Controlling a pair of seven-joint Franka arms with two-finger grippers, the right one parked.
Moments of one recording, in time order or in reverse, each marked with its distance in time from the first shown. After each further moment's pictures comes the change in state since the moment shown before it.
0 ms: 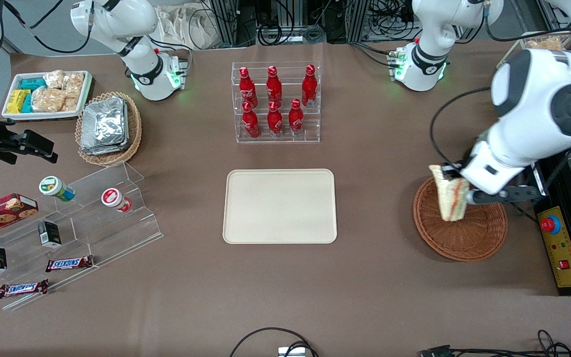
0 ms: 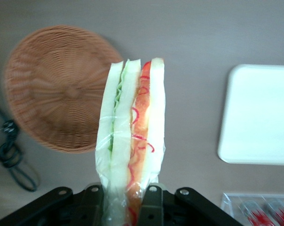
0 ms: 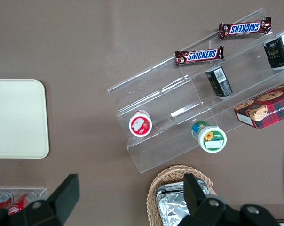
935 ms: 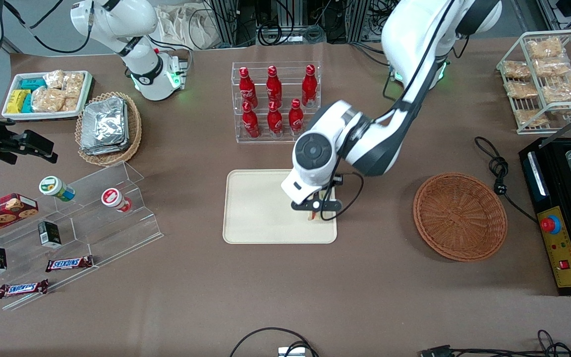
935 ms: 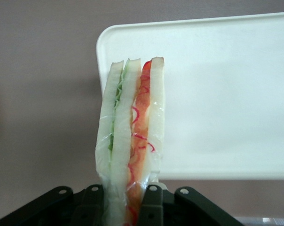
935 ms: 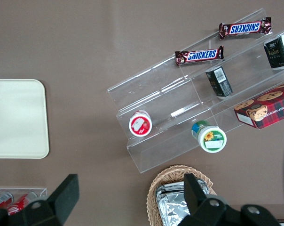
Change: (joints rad) arm -0.241 0.544 -0.199 0.337 0.083 0.122 -0.386
